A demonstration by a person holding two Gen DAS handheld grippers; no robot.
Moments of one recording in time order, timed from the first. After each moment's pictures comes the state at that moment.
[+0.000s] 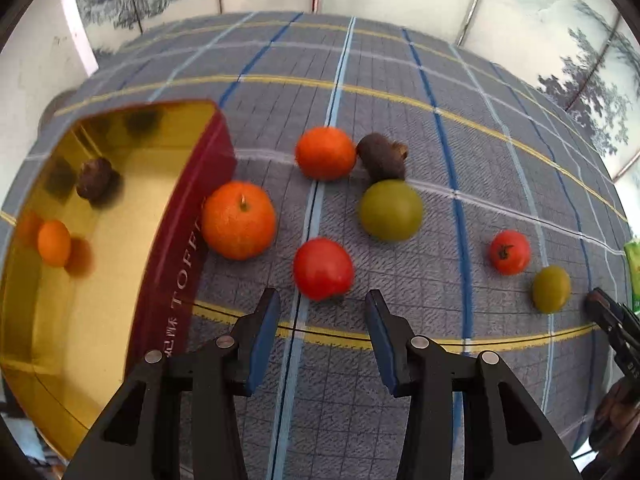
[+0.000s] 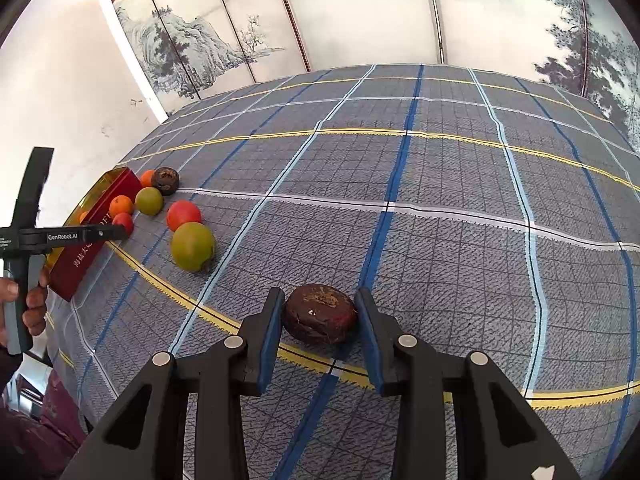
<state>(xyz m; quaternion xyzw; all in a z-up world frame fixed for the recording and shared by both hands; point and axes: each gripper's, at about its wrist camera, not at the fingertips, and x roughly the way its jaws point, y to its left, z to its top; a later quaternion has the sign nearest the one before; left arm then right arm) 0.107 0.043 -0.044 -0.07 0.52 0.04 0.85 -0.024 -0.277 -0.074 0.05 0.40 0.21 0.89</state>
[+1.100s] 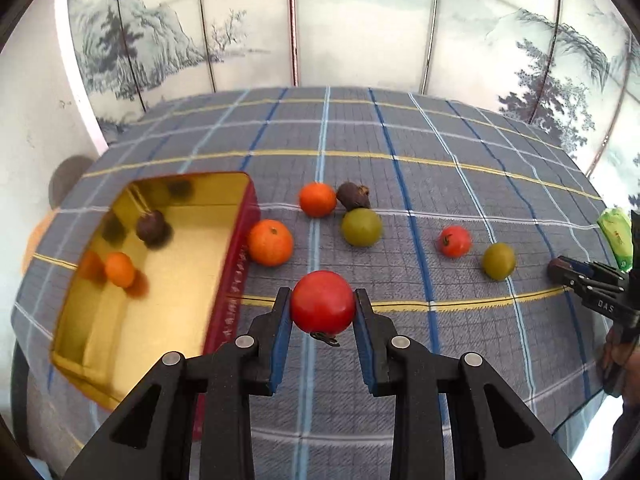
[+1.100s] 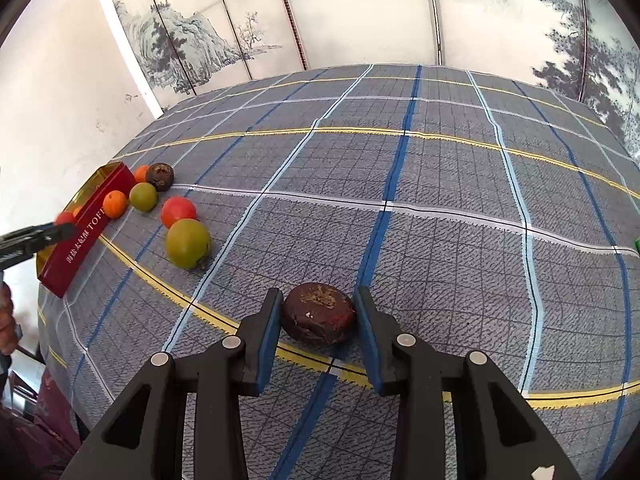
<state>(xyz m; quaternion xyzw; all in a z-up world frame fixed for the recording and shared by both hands) 0.028 0.037 0.017 -0.01 0.42 0.02 0.91 -0.027 -0.266 -0.073 0.03 0.40 0.20 0.89</state>
